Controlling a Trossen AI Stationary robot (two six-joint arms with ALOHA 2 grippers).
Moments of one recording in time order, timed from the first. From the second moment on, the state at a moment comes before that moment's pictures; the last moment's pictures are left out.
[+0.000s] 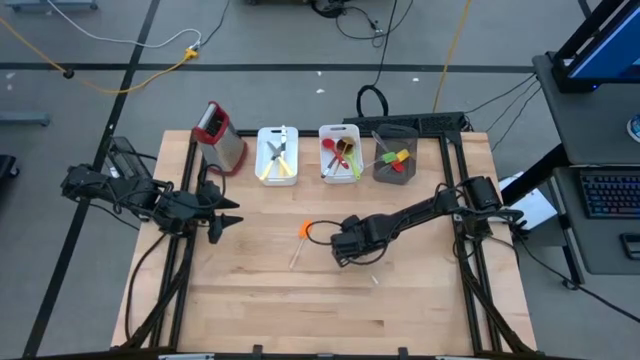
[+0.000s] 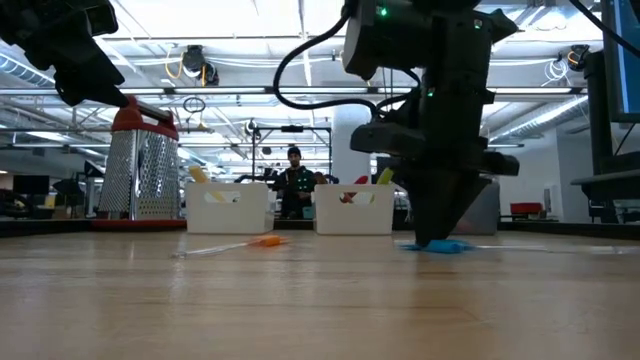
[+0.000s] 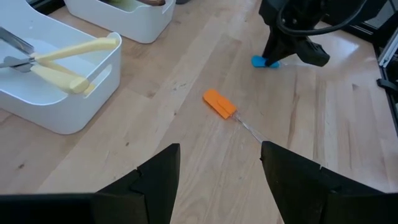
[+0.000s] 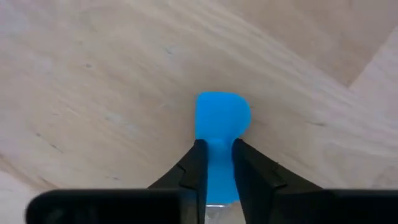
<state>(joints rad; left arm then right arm) -0.28 0.50 0.55 -0.70 -0.35 -0.58 0.18 1.99 1.11 -0.83 0.18 1.18</state>
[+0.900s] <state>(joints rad) -0.28 0.50 0.55 -0.70 -0.35 -0.58 0.17 1.99 1.10 -0.94 0.19 1.16</state>
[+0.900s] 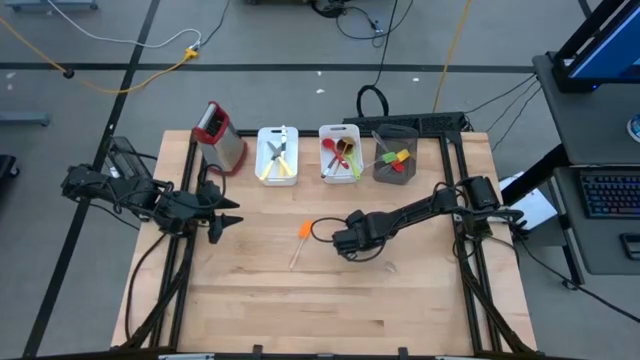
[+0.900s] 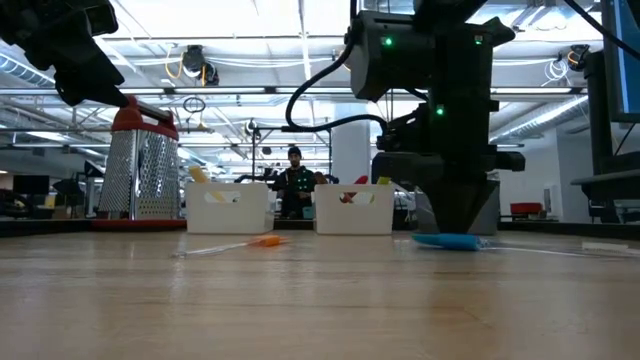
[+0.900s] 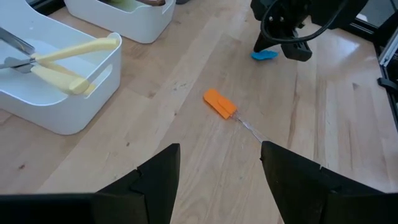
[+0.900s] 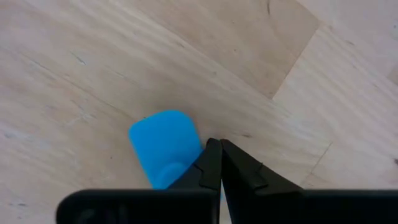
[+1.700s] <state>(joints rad) -0.28 0.50 0.55 -0.70 -0.36 -0.56 0.13 1.64 1.09 -0.70 0.15 1.01</state>
